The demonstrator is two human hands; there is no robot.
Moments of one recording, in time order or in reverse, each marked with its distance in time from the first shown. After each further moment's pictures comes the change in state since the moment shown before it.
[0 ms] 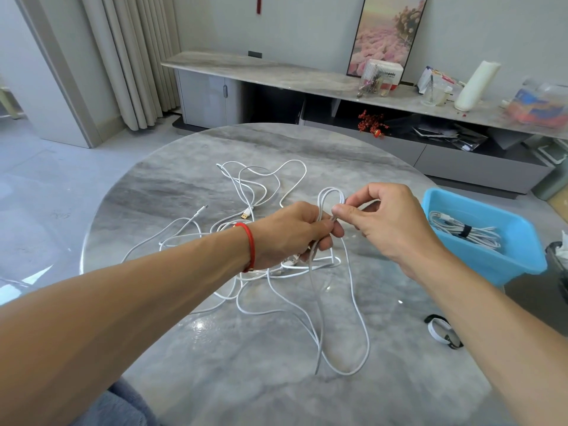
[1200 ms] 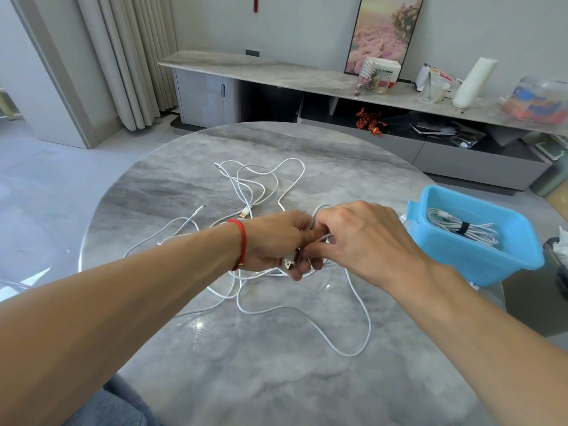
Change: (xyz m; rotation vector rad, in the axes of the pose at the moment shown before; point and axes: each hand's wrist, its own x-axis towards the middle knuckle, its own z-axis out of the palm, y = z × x) left_hand -0.006 -0.006 -0.008 -0.100 -0.173 -0.187; right_hand -0.026 -0.027 0.010 -0.741 -0.244 -0.477
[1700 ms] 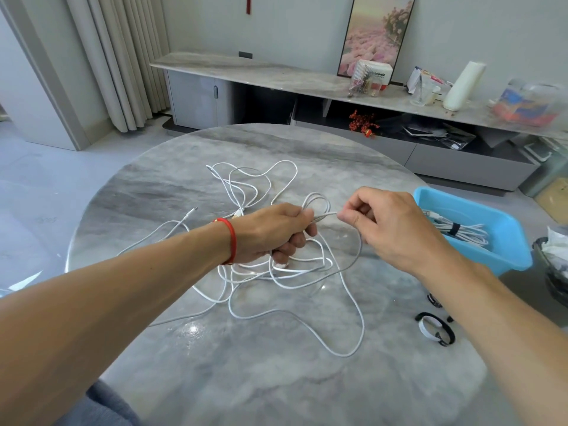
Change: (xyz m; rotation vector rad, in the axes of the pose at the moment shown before) left_hand 0.011 0.004 -0.005 0.001 0.172 0.019; right_hand -0.005 0.058 0.003 0.412 0.176 0.151
